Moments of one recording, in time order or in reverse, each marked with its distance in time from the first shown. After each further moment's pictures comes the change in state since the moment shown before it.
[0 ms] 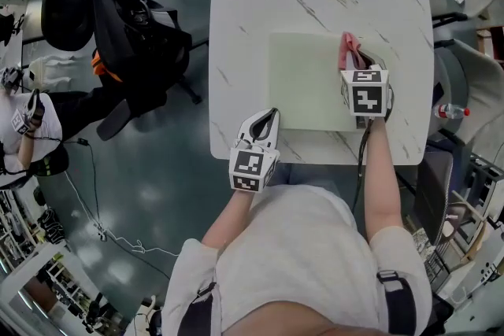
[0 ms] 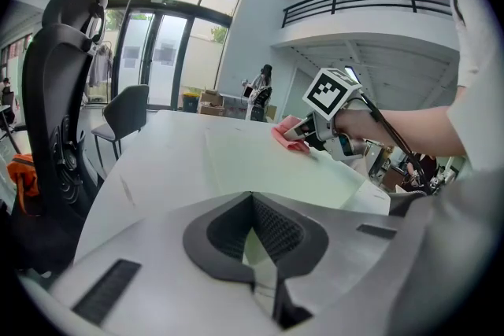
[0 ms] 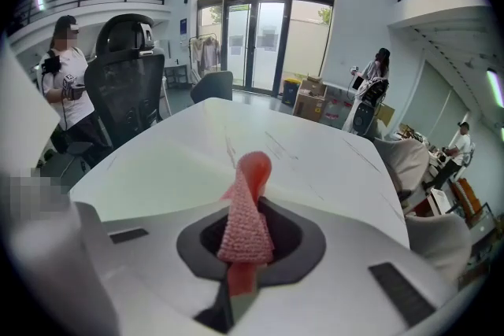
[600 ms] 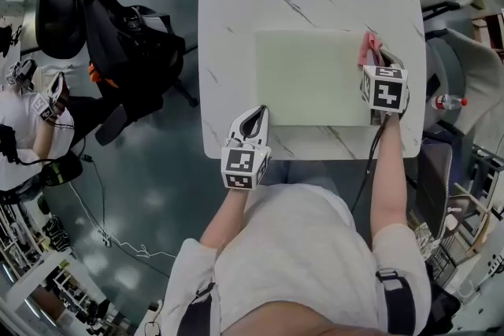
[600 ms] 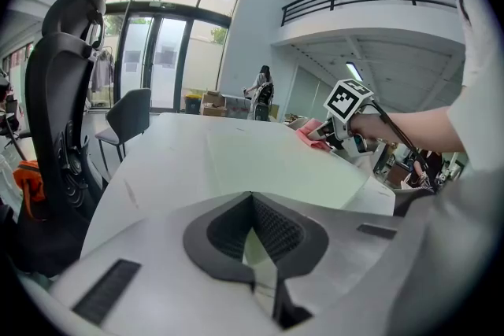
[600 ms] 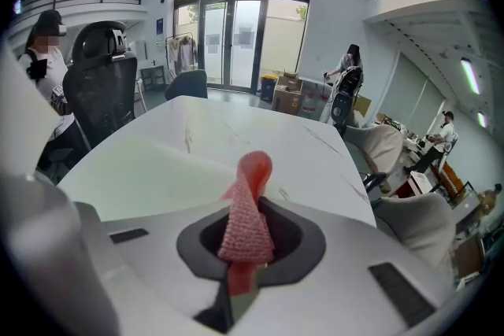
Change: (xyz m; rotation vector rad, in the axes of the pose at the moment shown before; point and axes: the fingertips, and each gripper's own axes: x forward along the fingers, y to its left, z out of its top) left arm 0.002 -0.001 -0.003 0.021 0.001 0.034; right arm -0.015 -0.084 -0.041 0.098 0.019 -0.114
